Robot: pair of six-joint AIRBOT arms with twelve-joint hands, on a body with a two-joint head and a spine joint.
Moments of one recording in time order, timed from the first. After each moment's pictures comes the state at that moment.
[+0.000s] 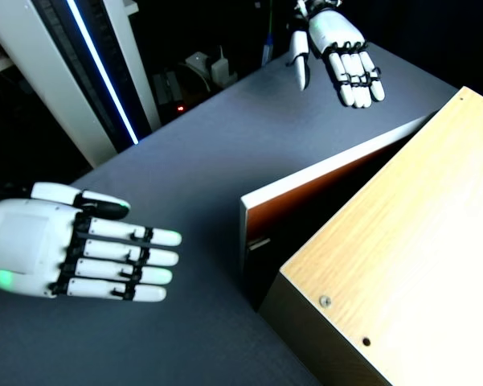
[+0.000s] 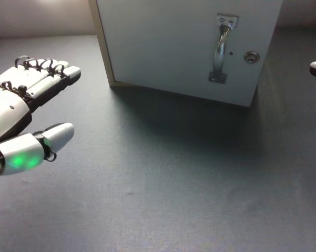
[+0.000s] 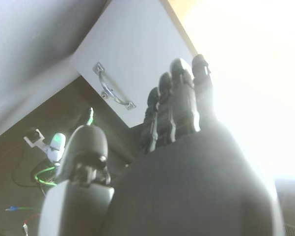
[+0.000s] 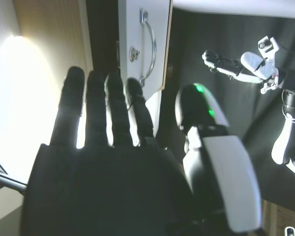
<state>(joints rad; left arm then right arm) 1.05 -0.87 1.03 -0.21 -1.20 0.83 -1.08 -0.87 1.15 0.03 1.16 -0.44</state>
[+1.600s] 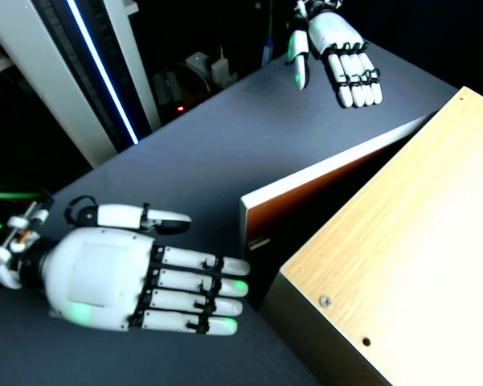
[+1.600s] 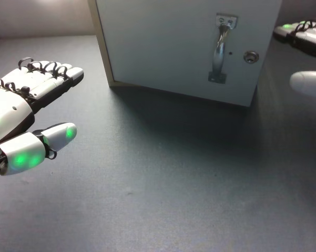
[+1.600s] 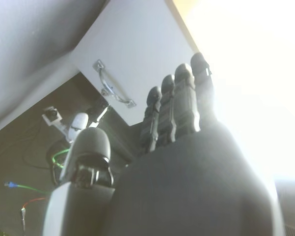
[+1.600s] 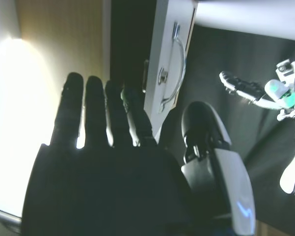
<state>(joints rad) 1.04 -0.88 1.04 -0.20 -1.20 0.81 -0.73 -1.04 1.39 -0.09 0.82 -0.44</state>
